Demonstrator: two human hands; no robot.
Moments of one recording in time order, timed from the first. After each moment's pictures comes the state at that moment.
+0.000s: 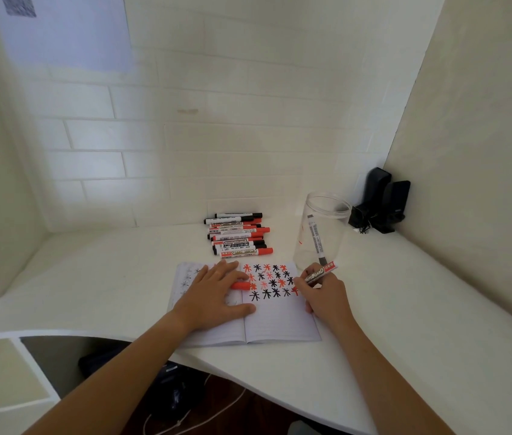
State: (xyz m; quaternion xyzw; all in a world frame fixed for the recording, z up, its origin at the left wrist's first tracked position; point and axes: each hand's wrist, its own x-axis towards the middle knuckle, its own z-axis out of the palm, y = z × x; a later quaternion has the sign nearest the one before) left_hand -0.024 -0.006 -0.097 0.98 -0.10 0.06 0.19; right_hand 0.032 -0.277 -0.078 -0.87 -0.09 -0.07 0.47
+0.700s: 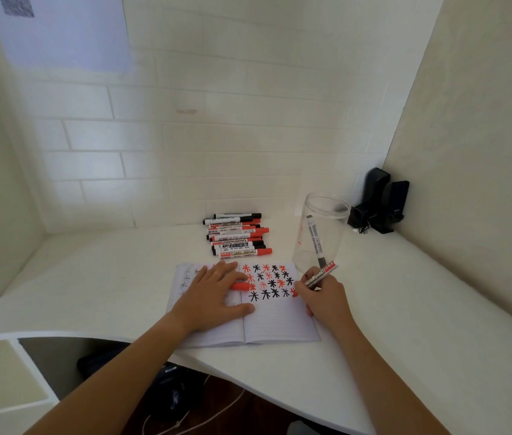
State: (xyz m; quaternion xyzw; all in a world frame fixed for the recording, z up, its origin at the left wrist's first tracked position) left_hand -0.024 -0.005 -0.100 0.97 -0.11 0.08 0.19; right_hand 0.025 -0.278 -0.075 -0.87 -0.09 -0.05 0.48
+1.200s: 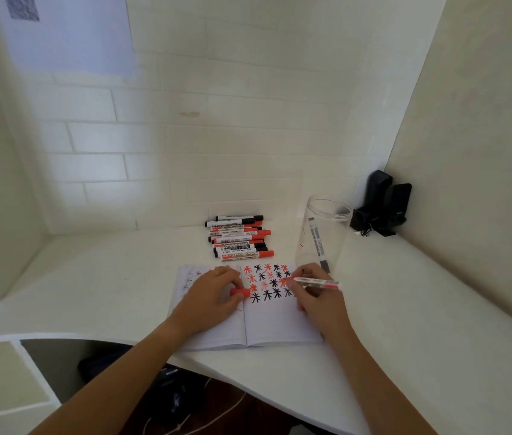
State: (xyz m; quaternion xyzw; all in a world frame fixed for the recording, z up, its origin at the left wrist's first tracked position) left_hand -0.027 -0.006 -0.092 0.92 -0.13 0.17 0.32; right_hand 0.001 -0.264 -0.060 -0.78 -0.17 -0.07 0.60
